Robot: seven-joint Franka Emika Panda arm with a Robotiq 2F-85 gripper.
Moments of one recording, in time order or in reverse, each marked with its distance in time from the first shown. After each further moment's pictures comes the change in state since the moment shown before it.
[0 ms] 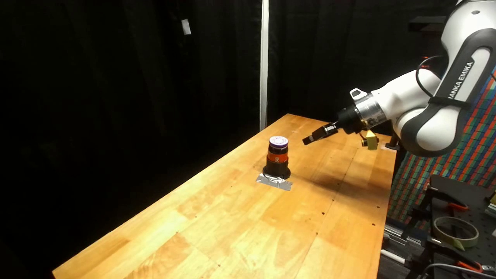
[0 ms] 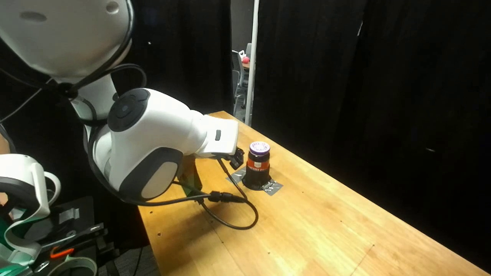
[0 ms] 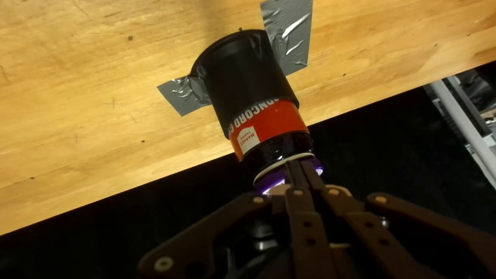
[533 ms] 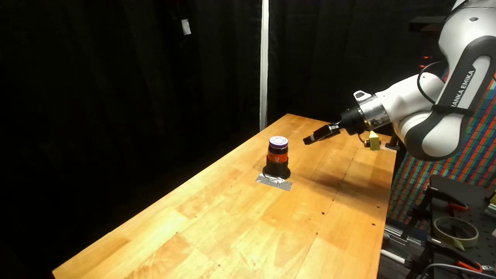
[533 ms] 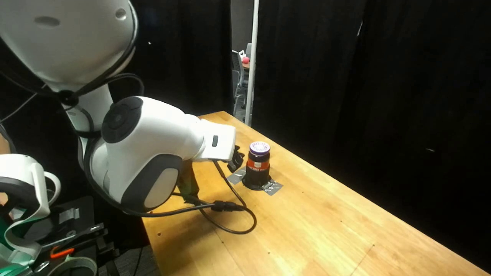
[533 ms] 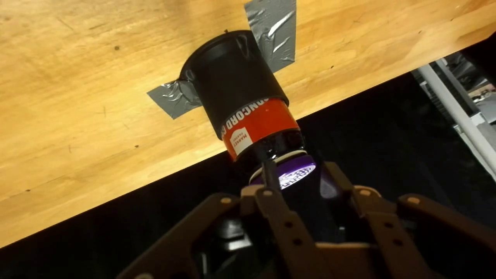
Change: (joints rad) arm 0.134 0.000 -0.172 -0.002 -0.114 0.086 0.158
